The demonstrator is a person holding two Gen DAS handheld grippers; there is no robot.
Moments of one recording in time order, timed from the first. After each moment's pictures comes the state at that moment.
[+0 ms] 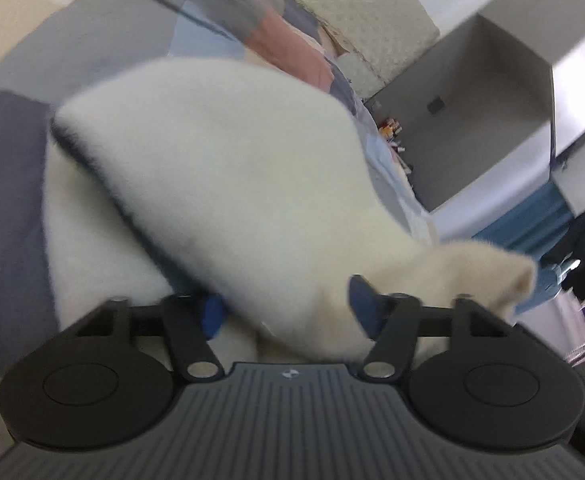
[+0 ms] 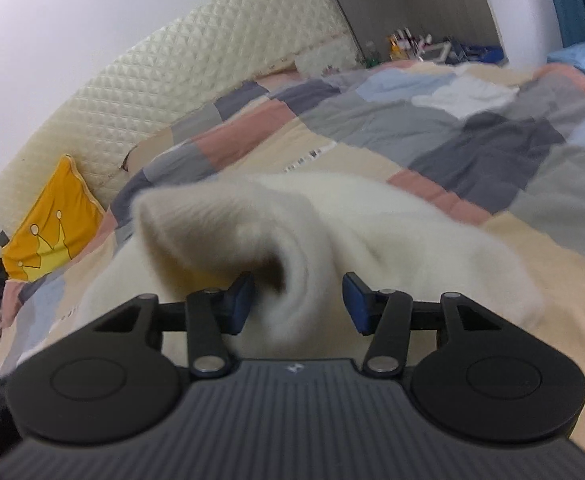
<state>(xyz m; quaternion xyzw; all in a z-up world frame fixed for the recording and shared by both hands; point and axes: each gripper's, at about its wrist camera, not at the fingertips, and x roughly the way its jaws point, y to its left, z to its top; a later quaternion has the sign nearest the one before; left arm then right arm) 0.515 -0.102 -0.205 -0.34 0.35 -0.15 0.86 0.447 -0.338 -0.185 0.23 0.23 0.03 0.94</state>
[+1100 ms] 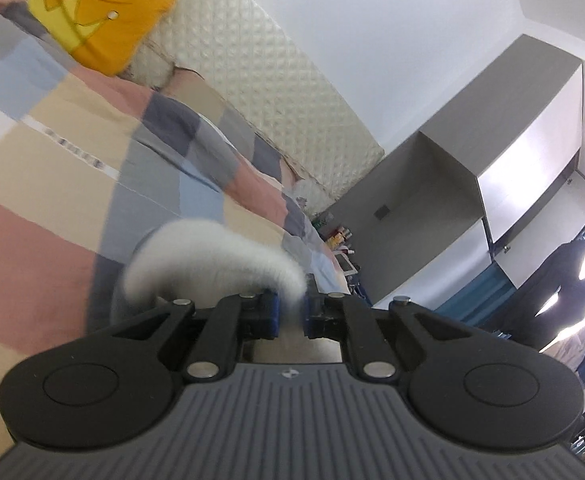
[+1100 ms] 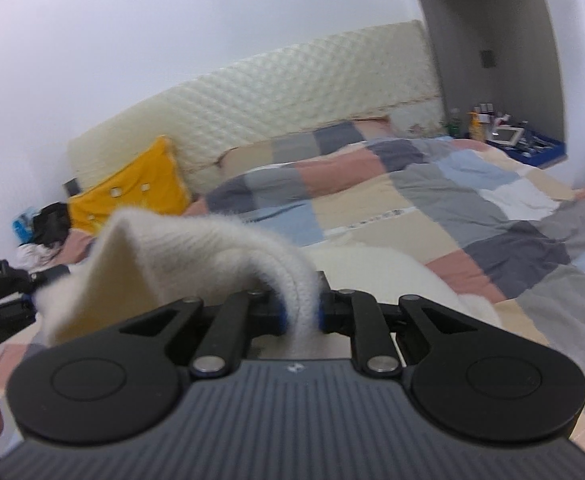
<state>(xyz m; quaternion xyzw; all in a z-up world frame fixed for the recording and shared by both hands) 0.297 0.067 -0.008 -0.37 0.20 -0.14 0.90 0.313 -0.288 -0.037 0.12 0.20 0.14 0.96</state>
